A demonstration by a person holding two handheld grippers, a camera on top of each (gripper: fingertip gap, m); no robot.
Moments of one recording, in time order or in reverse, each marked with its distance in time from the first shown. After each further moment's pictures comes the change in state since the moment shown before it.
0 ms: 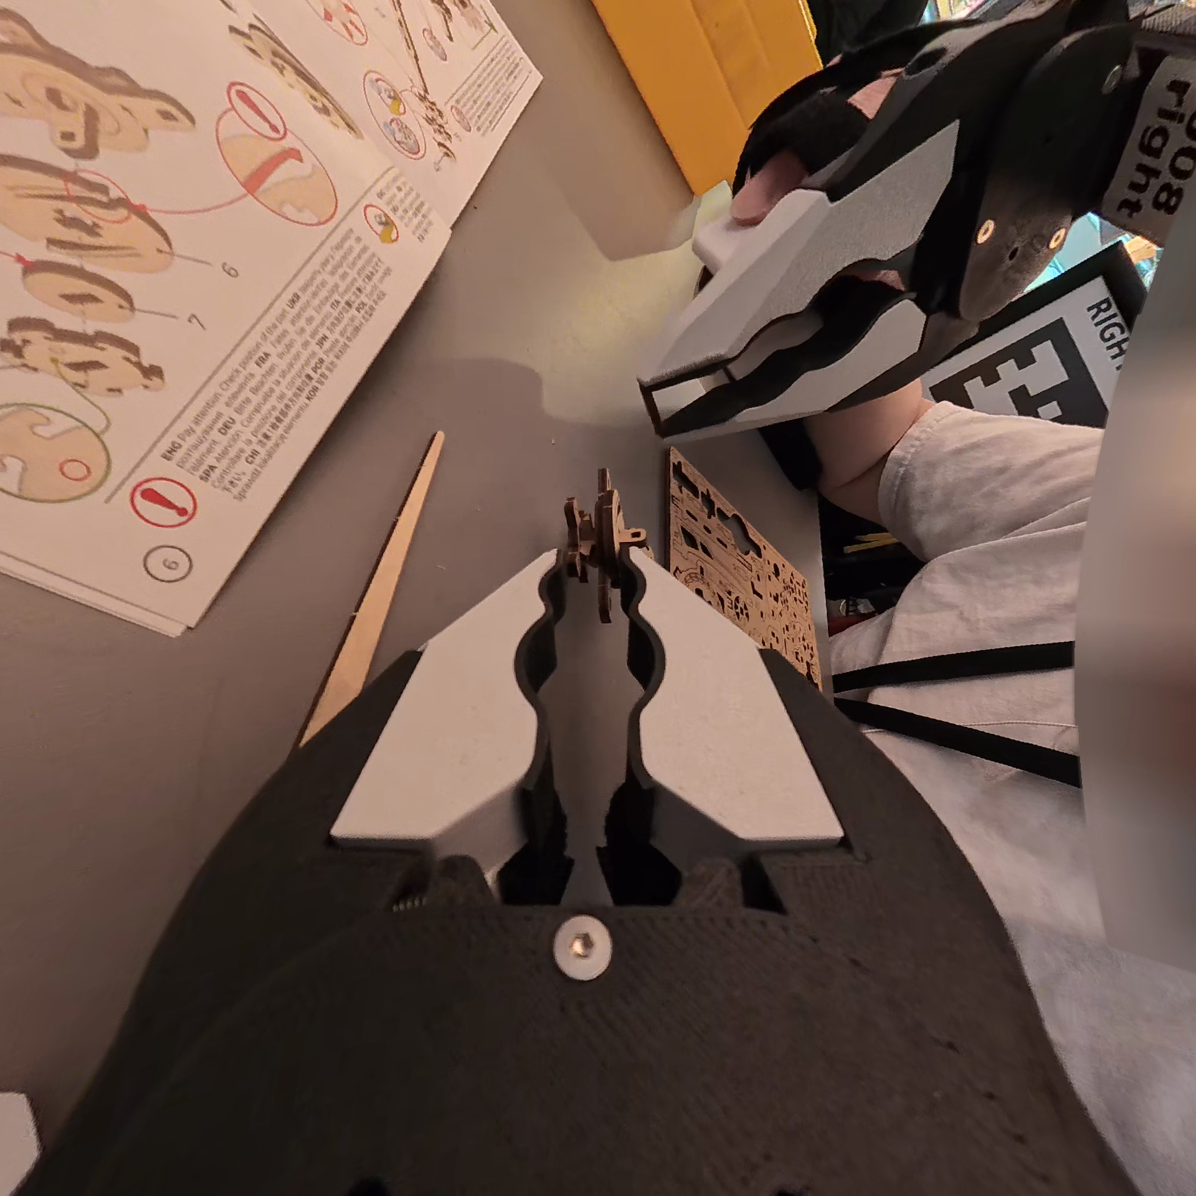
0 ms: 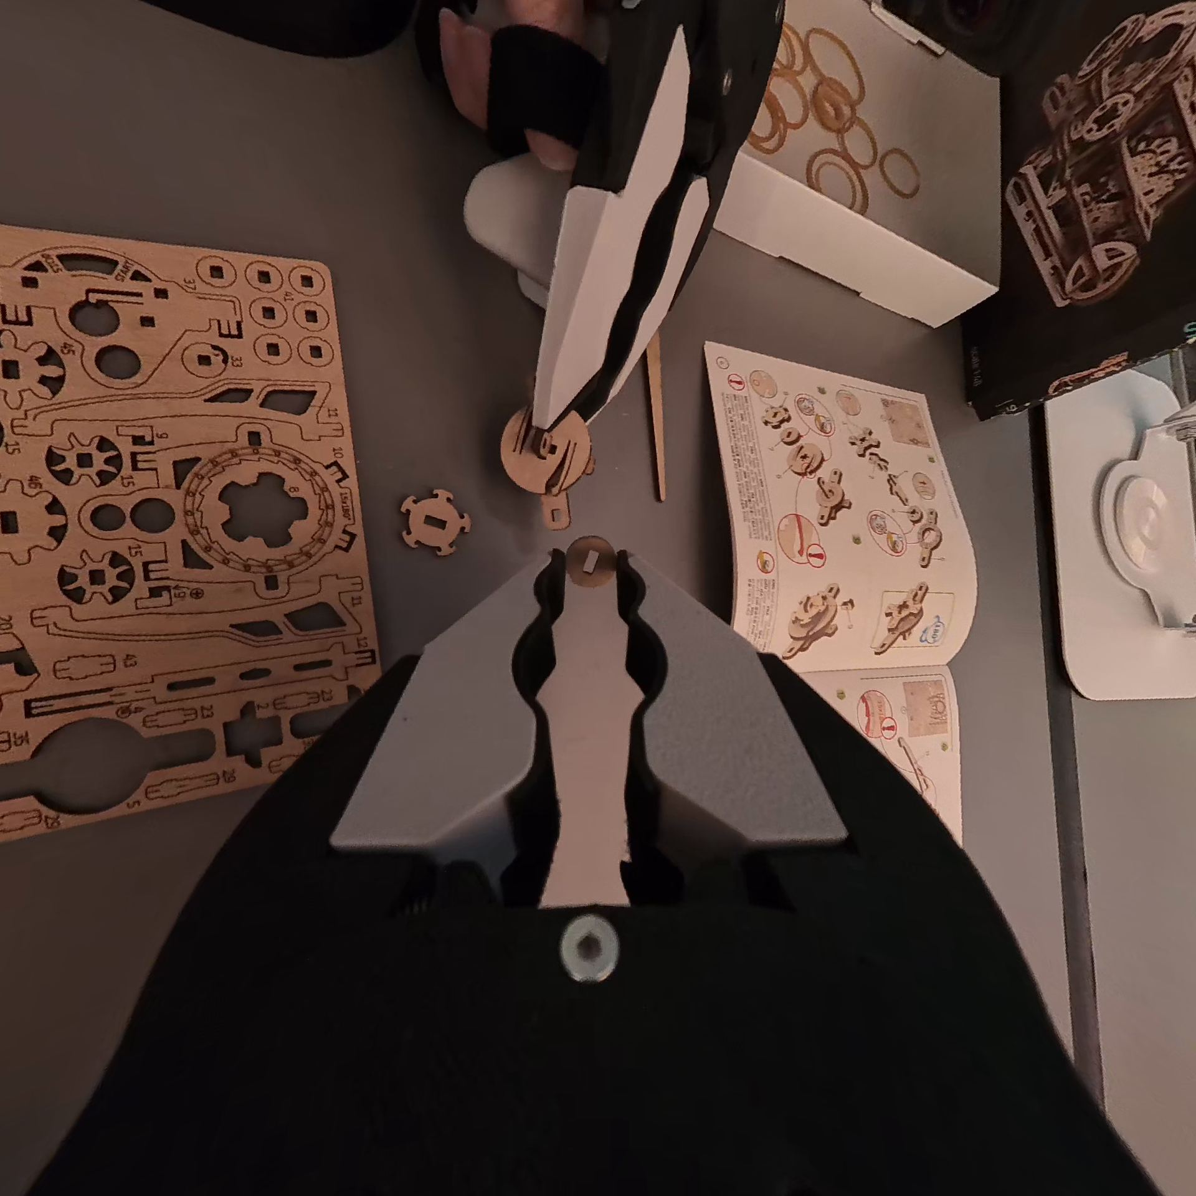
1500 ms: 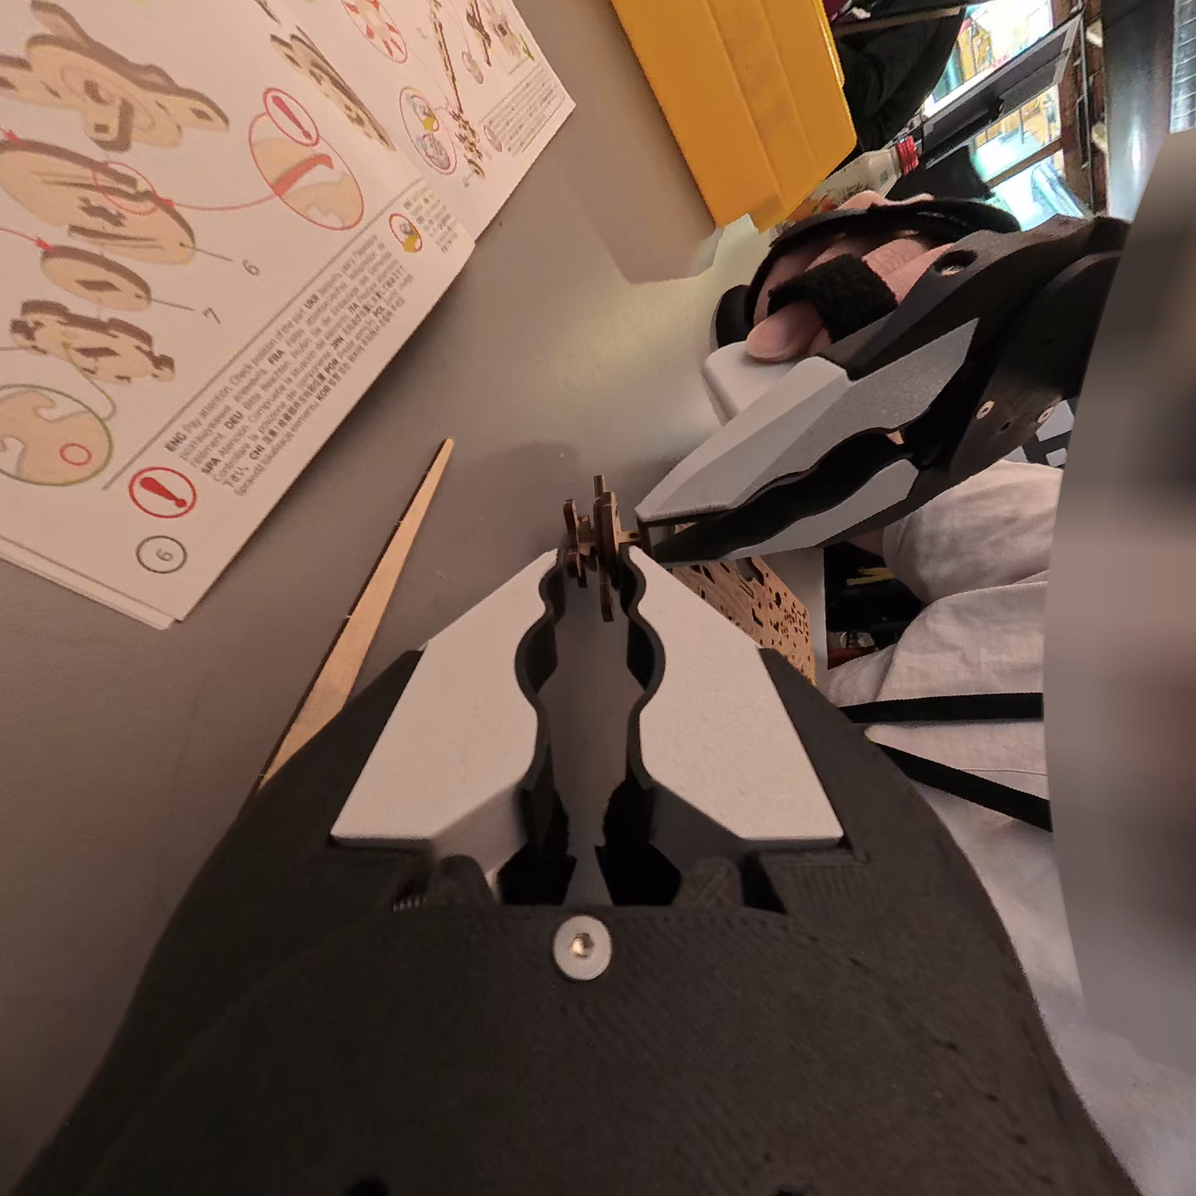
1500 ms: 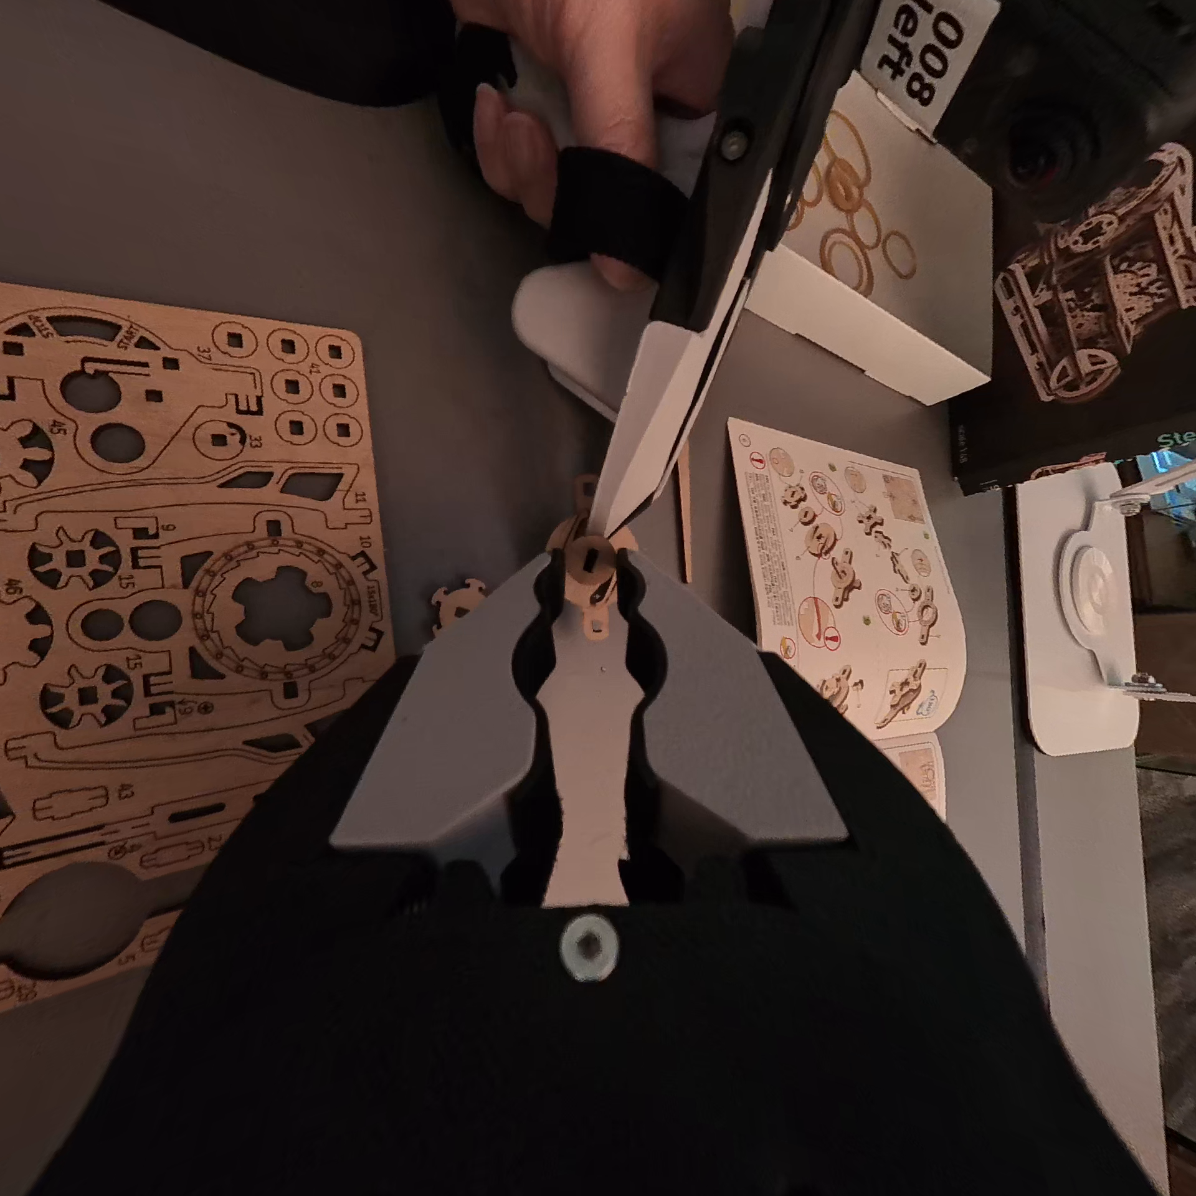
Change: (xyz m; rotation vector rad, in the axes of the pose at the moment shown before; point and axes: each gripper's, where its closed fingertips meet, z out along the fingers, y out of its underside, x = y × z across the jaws) left arm -0.001 -0.004 0.004 0.033 -0.037 -0.049; right arm -0.015 -0.023 0.024 0.003 0.069 -0.078
